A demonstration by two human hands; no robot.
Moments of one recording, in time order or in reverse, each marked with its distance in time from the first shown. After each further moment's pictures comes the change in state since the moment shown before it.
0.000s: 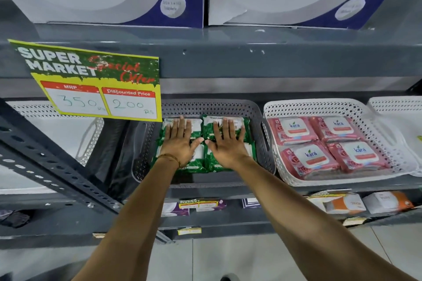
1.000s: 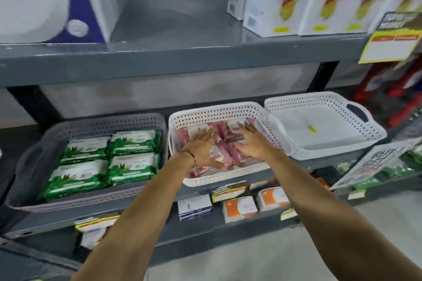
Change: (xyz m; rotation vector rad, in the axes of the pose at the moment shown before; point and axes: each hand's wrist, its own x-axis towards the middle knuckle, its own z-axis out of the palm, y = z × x) left_hand 0.018 0.314 -0.029 -0.048 -0.141 0.439; right_hand -0.123 0.312 -0.081 0.239 0.051 0.189
